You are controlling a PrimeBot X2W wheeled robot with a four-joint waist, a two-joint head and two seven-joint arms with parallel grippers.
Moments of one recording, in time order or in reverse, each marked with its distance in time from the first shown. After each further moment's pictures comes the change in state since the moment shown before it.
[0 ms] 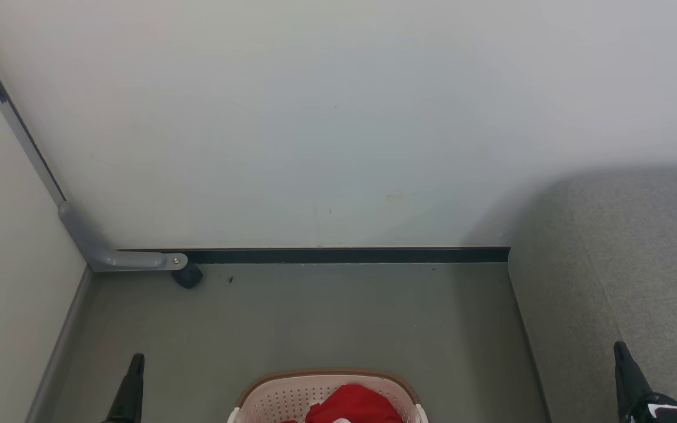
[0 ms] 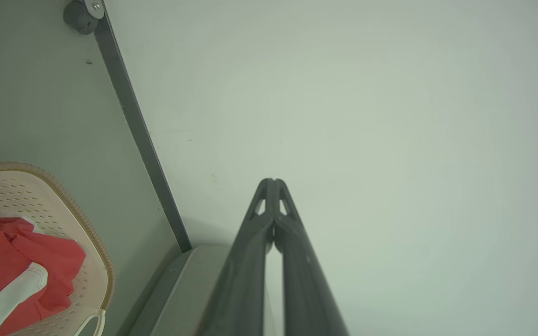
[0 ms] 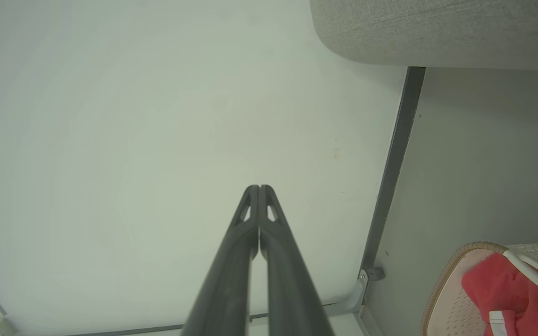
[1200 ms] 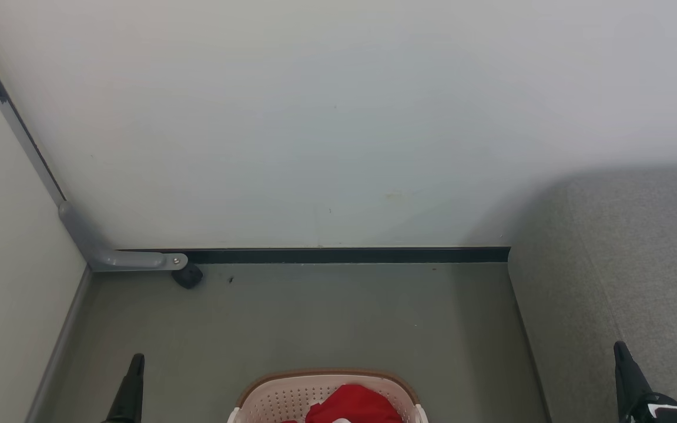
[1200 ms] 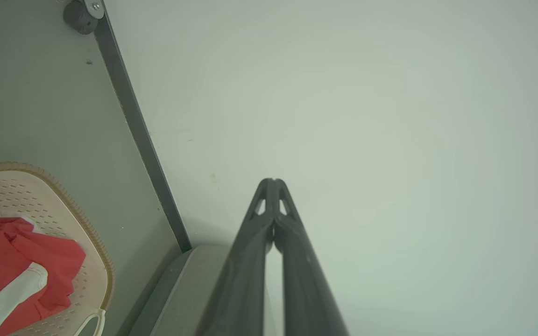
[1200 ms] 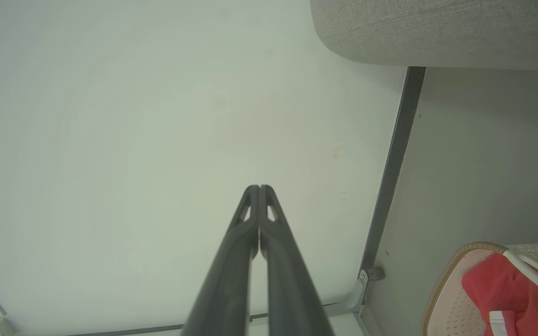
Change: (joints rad) left arm 0.000 0.000 0.000 0.000 0.000 0.000 0.000; right arm 0.000 0.000 0.000 0.000 0.000 0.000 0.000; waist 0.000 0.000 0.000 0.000
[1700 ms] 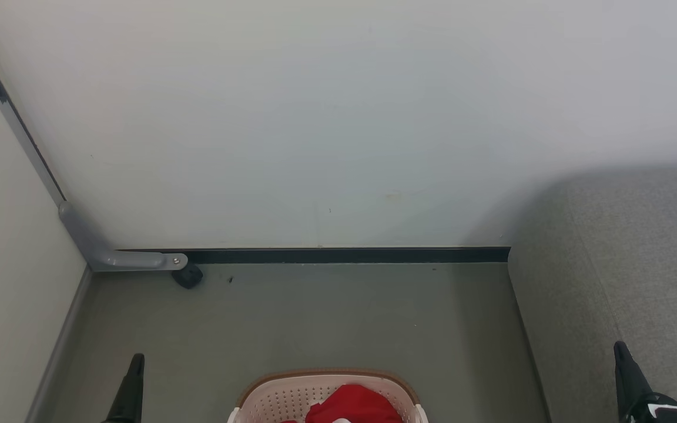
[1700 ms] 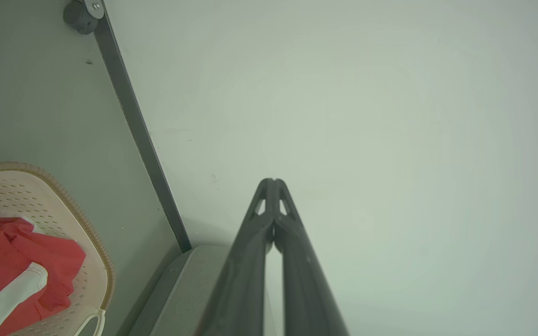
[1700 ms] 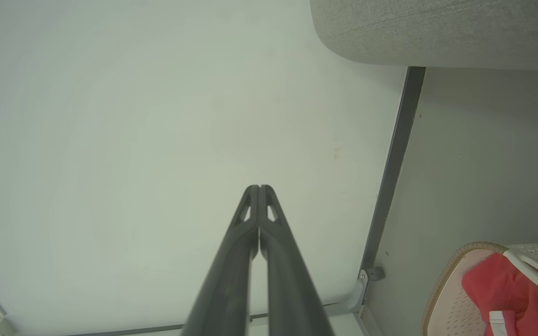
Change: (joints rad) left arm 0.000 0.000 0.000 0.000 0.000 0.000 0.000; right arm 0.000 0.000 0.000 0.000 0.000 0.000 0.000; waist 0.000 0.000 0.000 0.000
